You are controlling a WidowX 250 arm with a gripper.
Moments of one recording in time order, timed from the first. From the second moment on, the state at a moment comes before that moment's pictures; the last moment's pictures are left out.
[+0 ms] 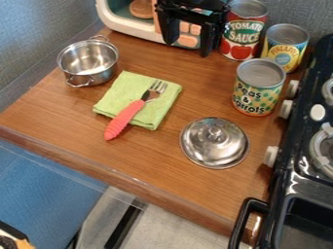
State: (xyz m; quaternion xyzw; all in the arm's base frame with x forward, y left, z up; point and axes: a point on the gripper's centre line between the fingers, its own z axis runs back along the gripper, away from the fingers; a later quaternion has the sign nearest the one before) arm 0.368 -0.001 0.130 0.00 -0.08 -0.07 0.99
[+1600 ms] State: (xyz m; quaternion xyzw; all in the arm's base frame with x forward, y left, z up) arm 0.310 -0.082 0.052 0.02 -0.09 -0.13 0.99
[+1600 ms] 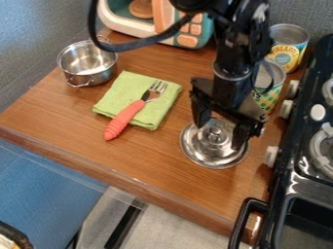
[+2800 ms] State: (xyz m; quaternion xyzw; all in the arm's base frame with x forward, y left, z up) arm 0.316 -0.066 0.050 0.00 -0.06 -0.10 0.99
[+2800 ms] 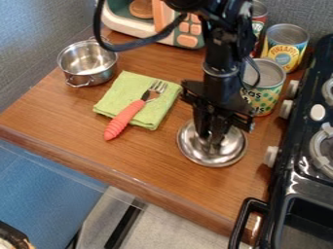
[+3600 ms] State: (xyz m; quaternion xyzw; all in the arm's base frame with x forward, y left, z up) arm 0.346 0.063 0.125 0.02 -0.12 0.04 0.99
